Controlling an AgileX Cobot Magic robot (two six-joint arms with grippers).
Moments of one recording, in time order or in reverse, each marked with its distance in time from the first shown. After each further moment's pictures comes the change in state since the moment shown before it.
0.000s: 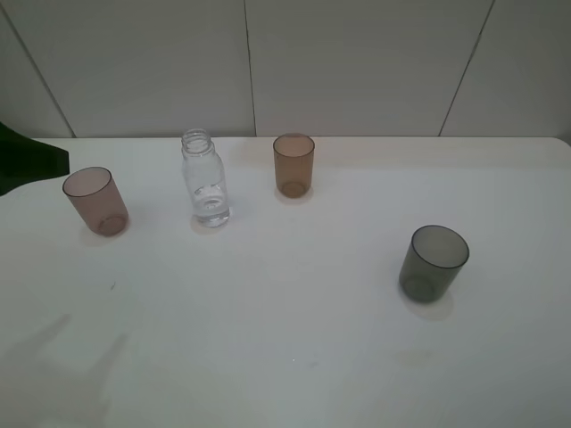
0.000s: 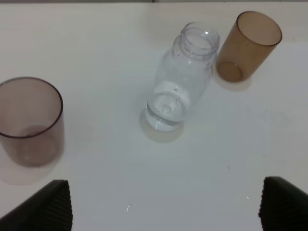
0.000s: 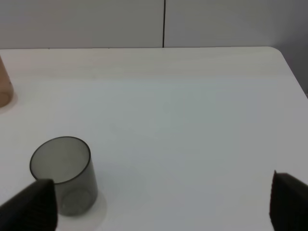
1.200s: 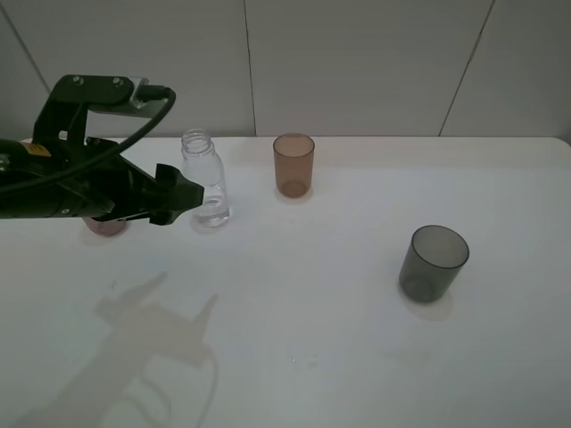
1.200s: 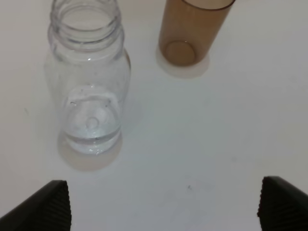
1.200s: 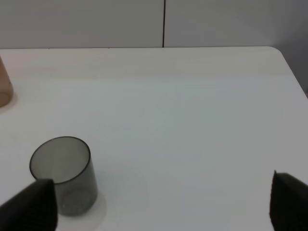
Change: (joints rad) left arm -0.477 0.459 0.004 -0.066 -0.545 -0.001; right arm 0.000 0.000 0.000 0.000 0.000 0.000
